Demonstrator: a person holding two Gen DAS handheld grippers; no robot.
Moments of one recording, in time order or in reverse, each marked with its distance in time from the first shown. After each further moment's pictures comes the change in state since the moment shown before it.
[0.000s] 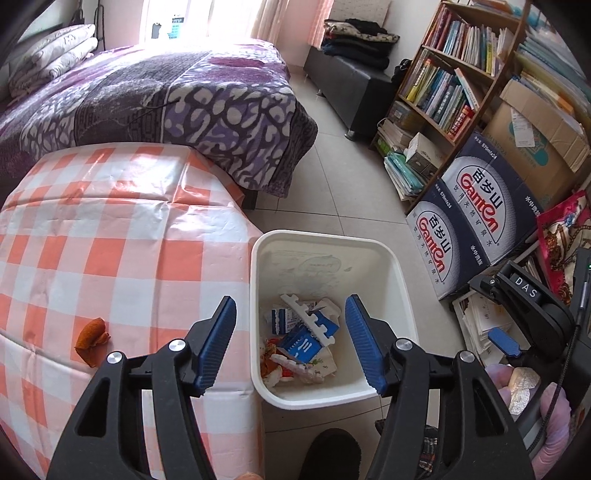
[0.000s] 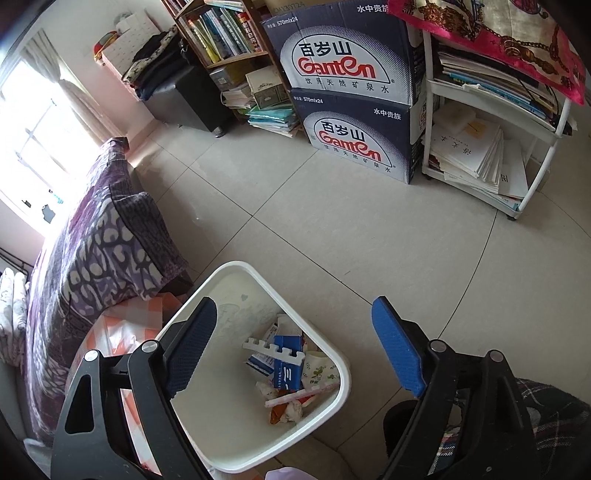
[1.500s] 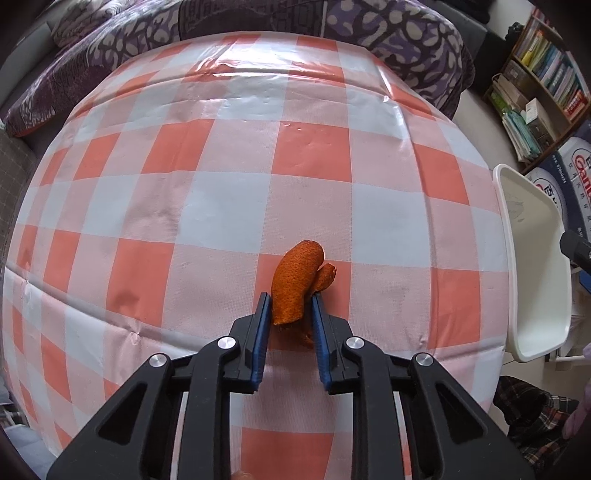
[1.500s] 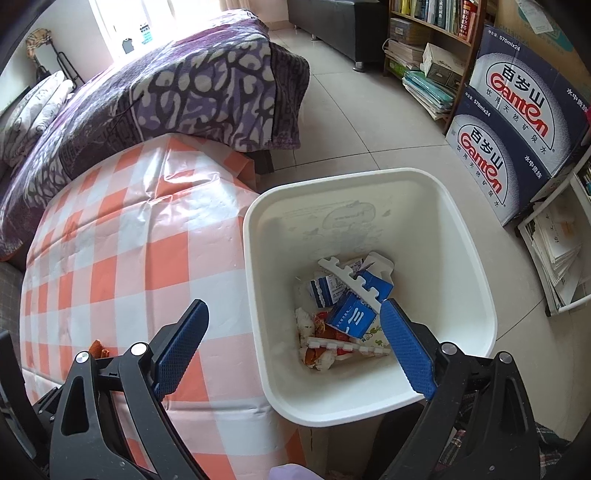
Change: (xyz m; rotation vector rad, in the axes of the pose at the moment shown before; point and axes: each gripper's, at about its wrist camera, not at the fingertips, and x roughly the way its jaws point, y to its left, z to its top) left arm 0.042 0.201 -0.046 -0.105 0.277 0.281; right arm 0.034 0.159 -0.123 -0.603 0.198 0.050
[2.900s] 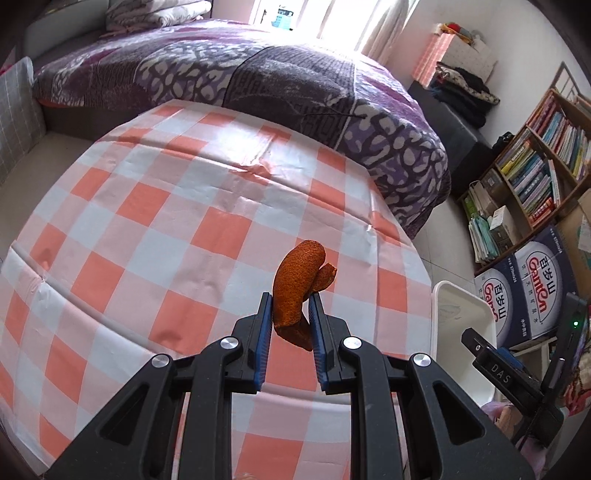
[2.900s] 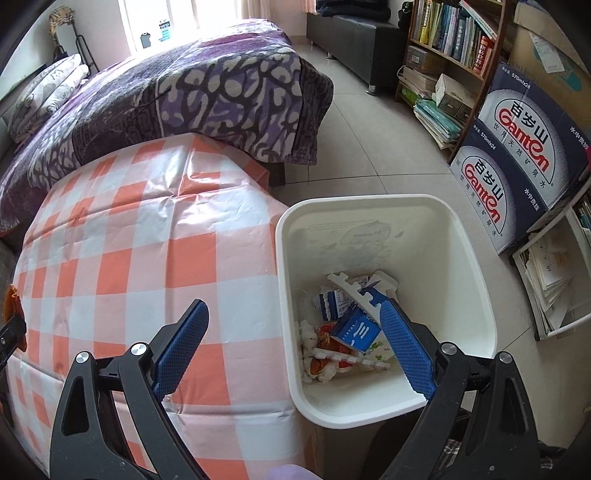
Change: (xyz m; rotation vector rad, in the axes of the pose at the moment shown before) left arm -0.091 0.037 0.017 -0.197 -0.283 -0.172; right arm -0.014 0.028 -0.004 -0.081 -0.089 -0.051
